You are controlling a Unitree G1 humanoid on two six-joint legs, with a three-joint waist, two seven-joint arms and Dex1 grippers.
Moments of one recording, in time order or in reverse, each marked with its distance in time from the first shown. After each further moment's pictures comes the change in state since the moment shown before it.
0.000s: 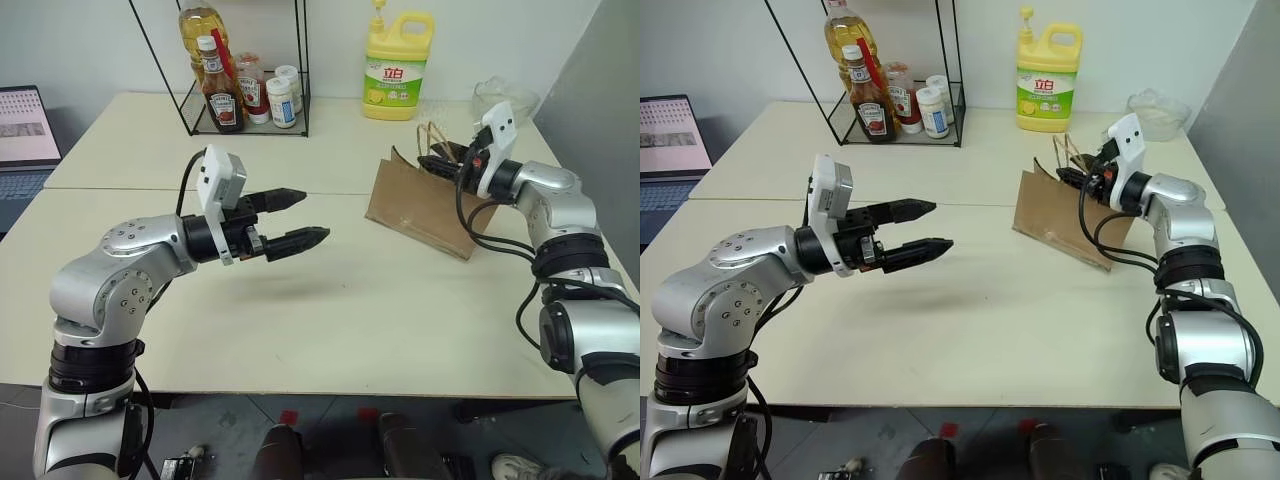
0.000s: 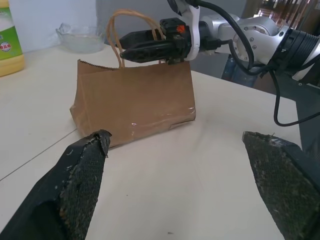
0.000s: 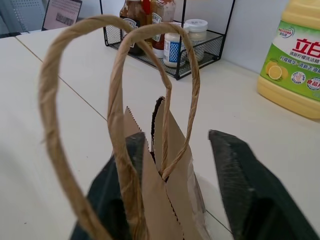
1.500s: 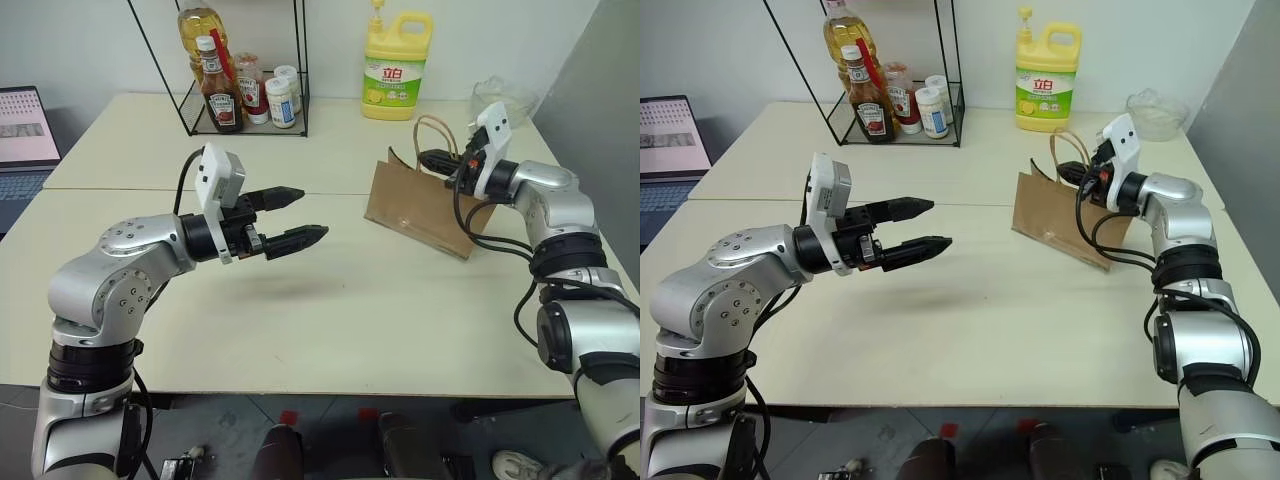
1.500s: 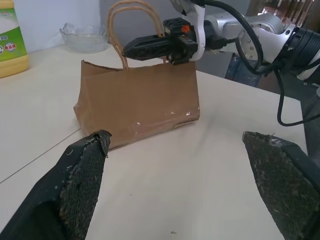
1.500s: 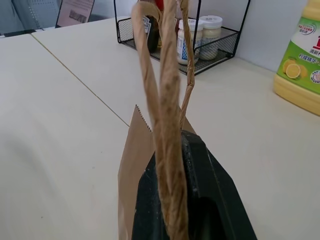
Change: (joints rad) left arm 0.003 0.007 0.008 0.000 -0.003 0.001 0.017; right arm -0.010 0.017 -0.008 -0.029 0.002 0.061 0.042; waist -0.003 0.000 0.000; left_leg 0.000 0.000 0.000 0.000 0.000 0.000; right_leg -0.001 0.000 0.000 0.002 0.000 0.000
